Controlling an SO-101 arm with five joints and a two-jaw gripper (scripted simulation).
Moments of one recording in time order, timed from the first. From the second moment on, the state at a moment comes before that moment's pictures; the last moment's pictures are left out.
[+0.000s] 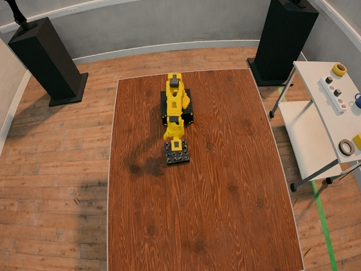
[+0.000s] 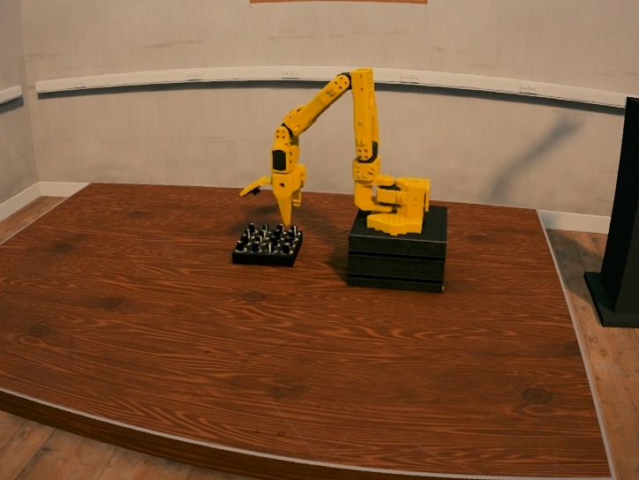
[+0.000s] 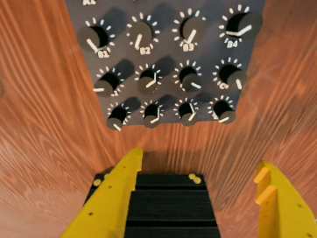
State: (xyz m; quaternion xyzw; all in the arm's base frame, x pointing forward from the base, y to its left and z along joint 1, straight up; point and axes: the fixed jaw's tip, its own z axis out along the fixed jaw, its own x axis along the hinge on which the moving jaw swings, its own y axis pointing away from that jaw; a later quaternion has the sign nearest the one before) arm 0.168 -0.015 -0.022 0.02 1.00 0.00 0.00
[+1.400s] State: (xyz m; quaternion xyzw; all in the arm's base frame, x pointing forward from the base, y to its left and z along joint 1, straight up) arm 0.162 -0.016 -0.022 -0.51 0.86 0.00 0.00
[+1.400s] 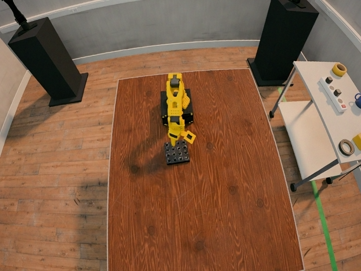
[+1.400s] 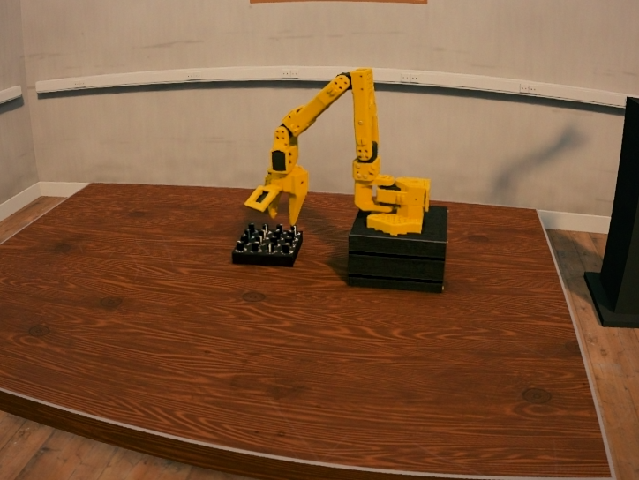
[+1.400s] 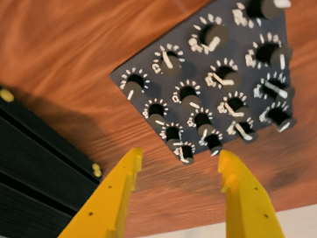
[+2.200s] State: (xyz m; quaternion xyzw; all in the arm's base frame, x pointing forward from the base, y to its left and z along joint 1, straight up) arm 0.162 -0.019 -0.022 -0.81 0.58 0.00 0.00
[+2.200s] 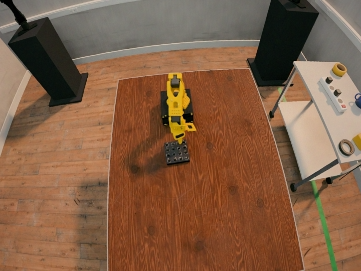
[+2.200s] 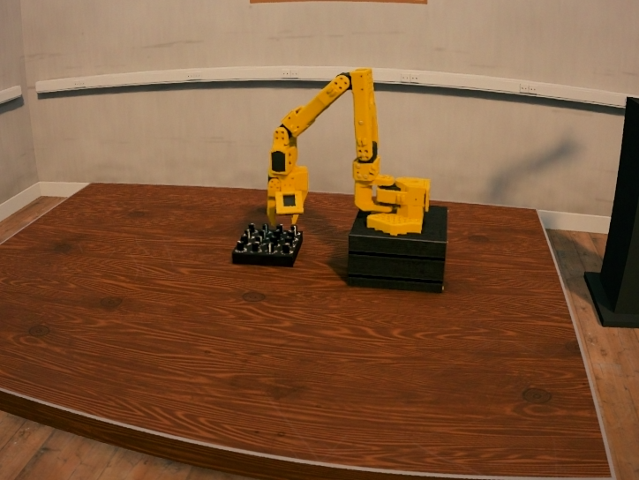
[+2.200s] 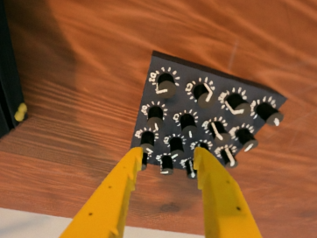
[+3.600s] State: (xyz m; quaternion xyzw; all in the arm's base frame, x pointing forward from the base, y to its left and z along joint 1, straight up) arm 0.165 -0.020 -0.022 -0.96 0.27 0.00 0.00
